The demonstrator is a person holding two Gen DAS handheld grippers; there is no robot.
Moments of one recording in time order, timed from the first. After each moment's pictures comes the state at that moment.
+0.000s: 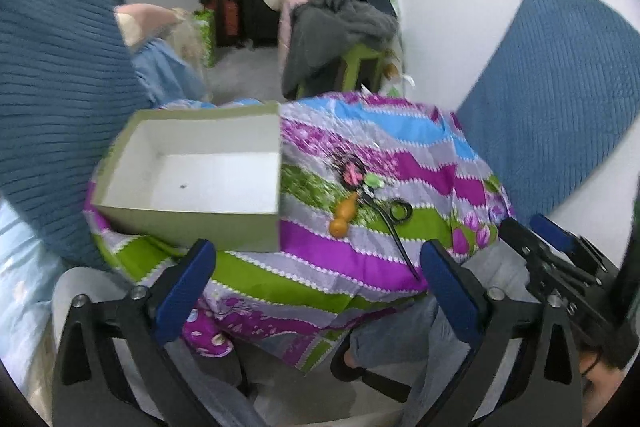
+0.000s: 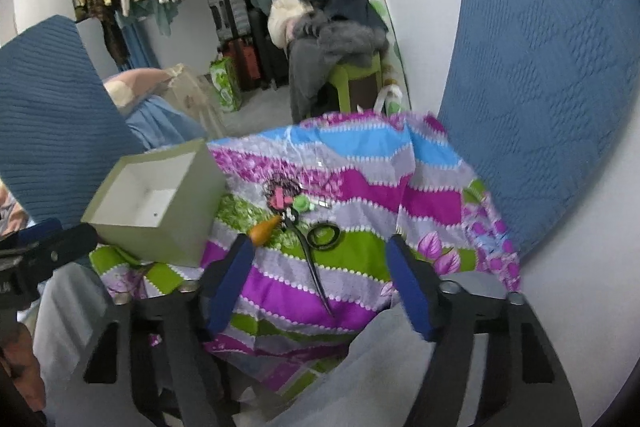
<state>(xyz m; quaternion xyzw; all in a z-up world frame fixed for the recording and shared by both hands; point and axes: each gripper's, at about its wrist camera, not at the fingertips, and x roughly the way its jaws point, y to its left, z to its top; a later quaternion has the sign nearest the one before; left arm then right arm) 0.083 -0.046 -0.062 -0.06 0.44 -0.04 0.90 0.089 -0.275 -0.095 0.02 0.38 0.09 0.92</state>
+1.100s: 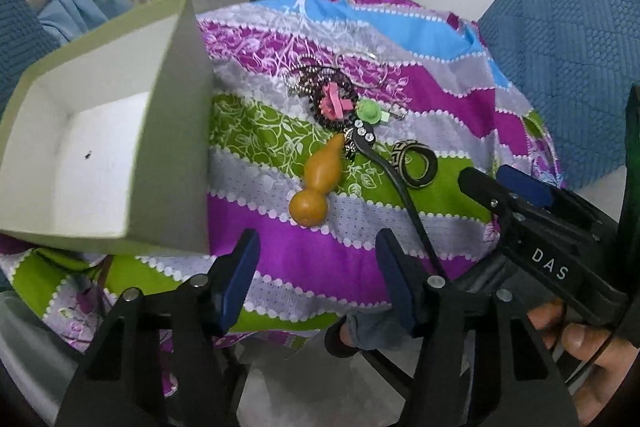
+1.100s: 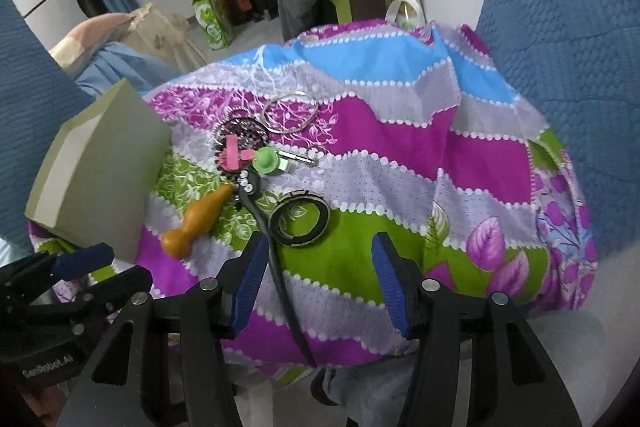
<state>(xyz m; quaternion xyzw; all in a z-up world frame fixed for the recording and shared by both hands) 0.181 -0.090 -0.185 -0.04 0.56 -0.07 0.82 0.202 -0.277 -0.206 0.03 0.50 0.10 0.86</state>
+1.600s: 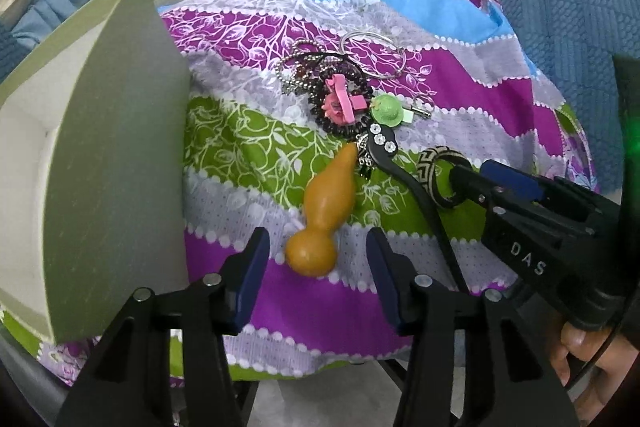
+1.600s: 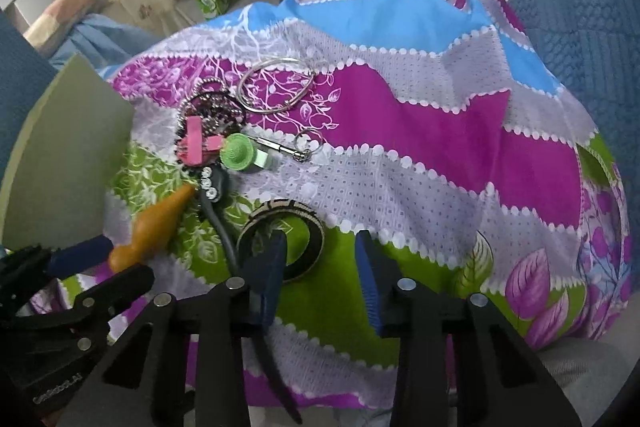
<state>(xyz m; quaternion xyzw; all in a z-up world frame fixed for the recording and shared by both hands) 0.219 -0.102 -0.220 -0.01 0.58 -0.06 0.81 0.244 -0.261 -0.251 0.00 0.54 0.10 0.84</state>
